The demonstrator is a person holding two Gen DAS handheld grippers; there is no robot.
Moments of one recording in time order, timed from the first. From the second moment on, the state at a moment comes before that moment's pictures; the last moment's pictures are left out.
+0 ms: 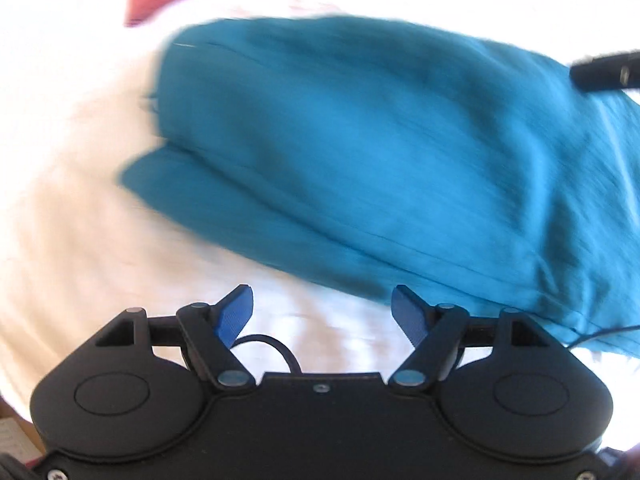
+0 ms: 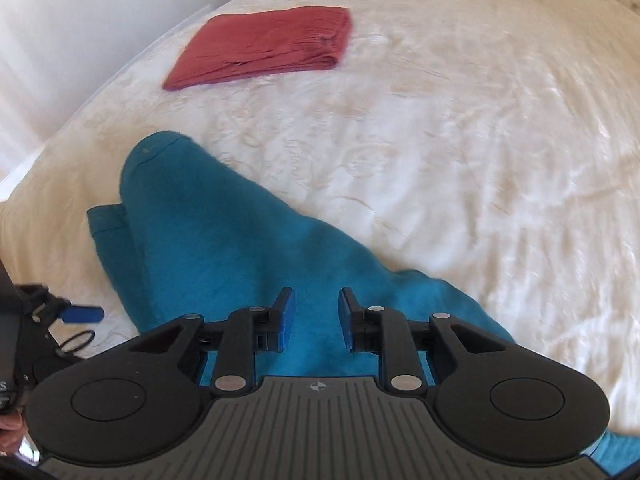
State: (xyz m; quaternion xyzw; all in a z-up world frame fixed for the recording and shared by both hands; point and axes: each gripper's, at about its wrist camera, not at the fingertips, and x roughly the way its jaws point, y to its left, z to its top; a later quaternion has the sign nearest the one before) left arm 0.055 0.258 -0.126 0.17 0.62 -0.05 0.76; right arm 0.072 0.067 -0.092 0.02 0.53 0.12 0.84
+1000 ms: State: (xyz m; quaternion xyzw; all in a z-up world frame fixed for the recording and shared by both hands) left arm 0.121 0.379 -0.064 0.06 0.57 0.07 0.82; right arm 0.036 0.236 -0.108 -0.15 0.48 0.34 0.79
